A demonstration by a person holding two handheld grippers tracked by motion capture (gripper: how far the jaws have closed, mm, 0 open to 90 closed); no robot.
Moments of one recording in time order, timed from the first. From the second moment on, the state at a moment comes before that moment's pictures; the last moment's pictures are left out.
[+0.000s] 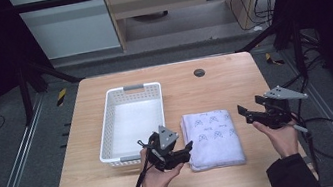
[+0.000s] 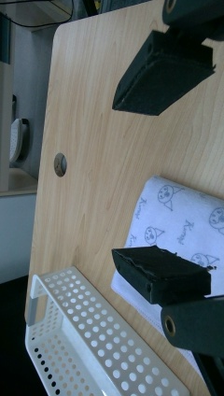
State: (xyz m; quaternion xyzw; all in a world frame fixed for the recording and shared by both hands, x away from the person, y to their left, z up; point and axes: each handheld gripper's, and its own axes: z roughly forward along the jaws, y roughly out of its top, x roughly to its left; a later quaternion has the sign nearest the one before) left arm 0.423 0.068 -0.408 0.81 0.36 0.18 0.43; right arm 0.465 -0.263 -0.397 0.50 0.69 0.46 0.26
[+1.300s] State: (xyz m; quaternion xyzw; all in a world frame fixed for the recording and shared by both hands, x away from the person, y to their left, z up) left arm 0.418 0.047 -0.475 0.82 0.41 0.13 0.39; right arm 0.481 -0.244 -0.443 0.50 0.72 0.42 0.23
